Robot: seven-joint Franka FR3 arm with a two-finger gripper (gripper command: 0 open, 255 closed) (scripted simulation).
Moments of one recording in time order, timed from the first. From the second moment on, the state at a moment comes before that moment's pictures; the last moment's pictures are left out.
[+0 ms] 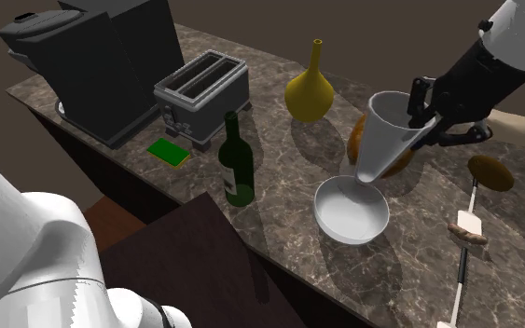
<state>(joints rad) -0.09 0.10 -0.09 -1.90 0.18 1.82 -0.11</state>
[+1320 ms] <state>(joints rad) -0.09 0.21 -0.09 -2.04 0.21 2.06 -0.16</state>
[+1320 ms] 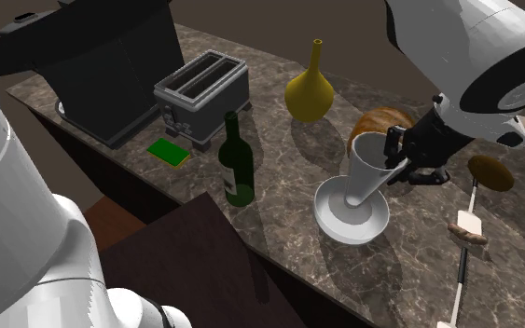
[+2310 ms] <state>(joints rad) -0.09 0.21 -0.09 -2.02 0.20 2.04 -0.16</state>
